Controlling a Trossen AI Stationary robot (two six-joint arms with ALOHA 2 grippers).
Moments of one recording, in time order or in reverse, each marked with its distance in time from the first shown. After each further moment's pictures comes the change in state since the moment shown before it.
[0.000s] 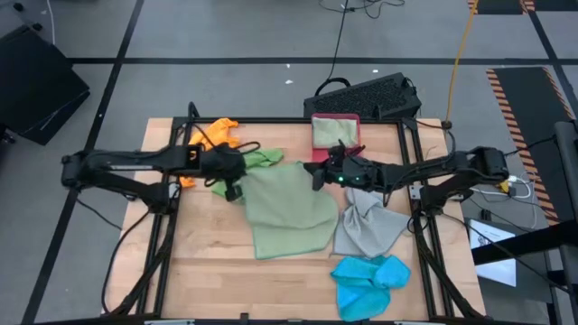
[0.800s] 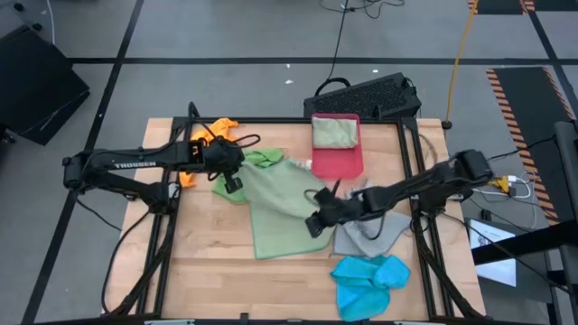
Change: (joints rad) left arm 0.086 0.043 0.000 -0.024 -0.060 0.043; right arm 0.275 0.196 0.179 -0.508 -0.197 0.357
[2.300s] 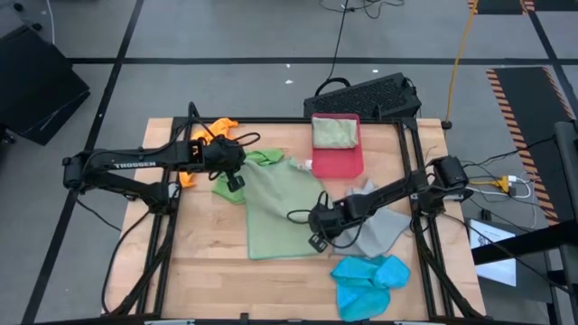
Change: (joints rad) left arm 0.000 0.000 0.000 0.052 -0.009 -0.005; right arm 0.002 0.203 0.097 -0.289 -0.243 -0.138
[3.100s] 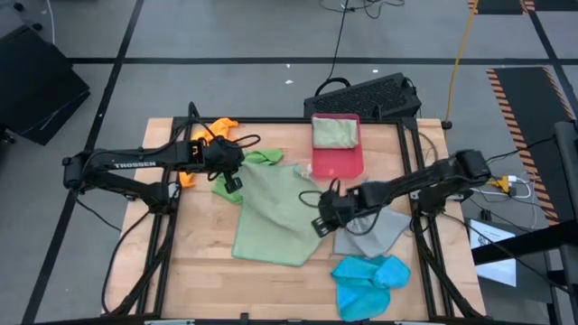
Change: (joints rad) left arm 0.001 0.000 0.000 -0.052 0.003 0.015; right arm -0.059 -0.247 -0.014 -0.173 0.042 0.220
